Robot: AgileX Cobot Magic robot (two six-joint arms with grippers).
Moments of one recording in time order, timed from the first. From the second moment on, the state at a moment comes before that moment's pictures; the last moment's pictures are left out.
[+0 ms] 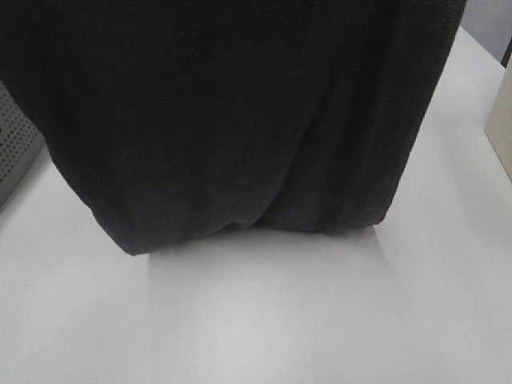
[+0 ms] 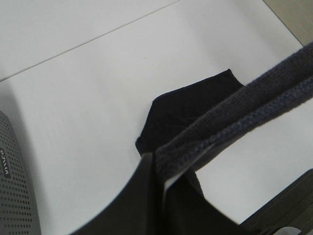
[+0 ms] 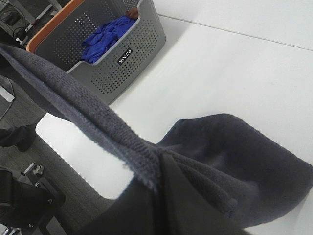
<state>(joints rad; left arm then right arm) -0.46 1.12 -1.50 -0.06 1.17 0.02 0.32 1.17 -1.62 0.48 1.22 -0.10</state>
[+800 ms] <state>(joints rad) -0.30 1.67 -2.11 0.05 1.20 0.06 0.28 1.76 -2.21 0.33 1.17 -0.09</state>
